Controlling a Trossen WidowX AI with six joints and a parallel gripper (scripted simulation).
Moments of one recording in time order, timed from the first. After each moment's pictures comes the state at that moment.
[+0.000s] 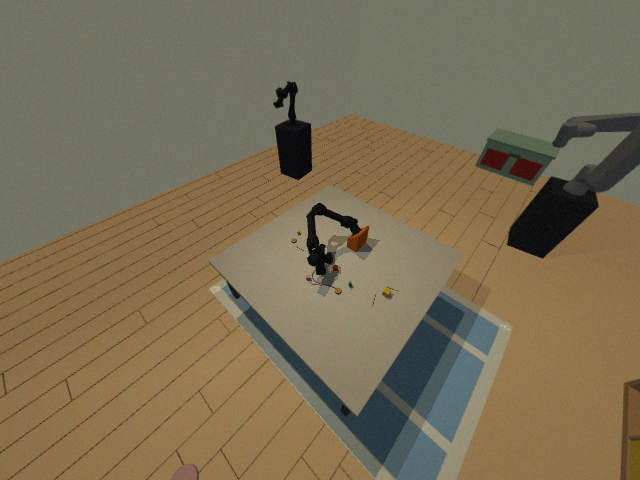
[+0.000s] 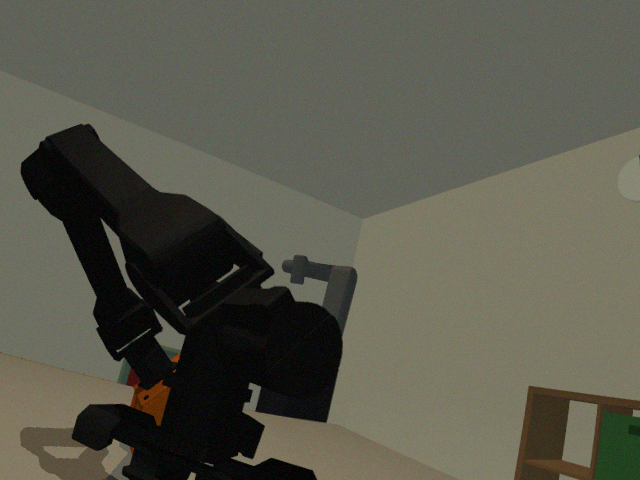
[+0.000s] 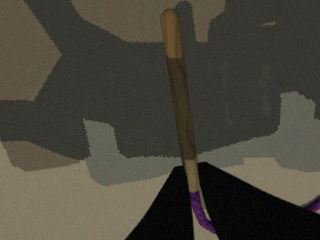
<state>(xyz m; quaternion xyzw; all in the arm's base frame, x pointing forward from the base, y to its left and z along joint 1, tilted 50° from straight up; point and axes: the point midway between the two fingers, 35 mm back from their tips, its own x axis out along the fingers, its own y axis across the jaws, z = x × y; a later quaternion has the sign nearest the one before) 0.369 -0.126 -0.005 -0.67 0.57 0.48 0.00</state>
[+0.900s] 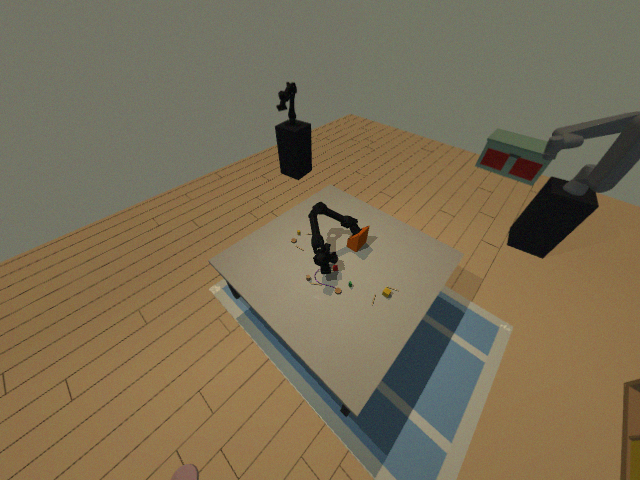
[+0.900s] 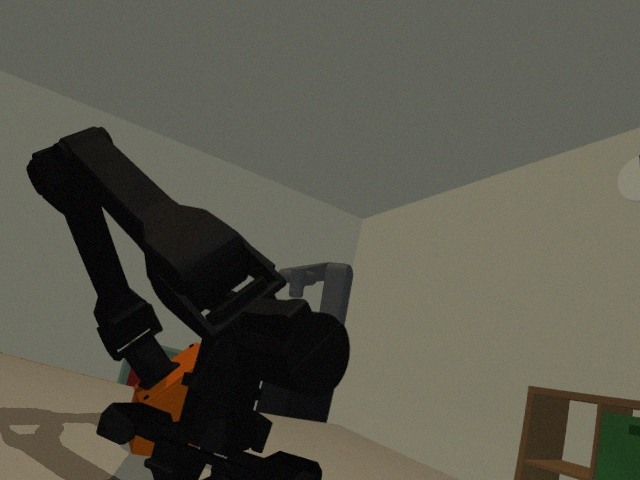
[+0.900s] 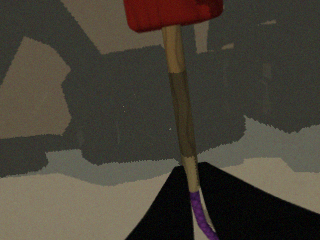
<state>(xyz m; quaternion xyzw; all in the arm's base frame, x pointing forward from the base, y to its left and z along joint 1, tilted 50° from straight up) 0.347 -0.110 -0.021 -0.67 0.57 0.47 0.00</state>
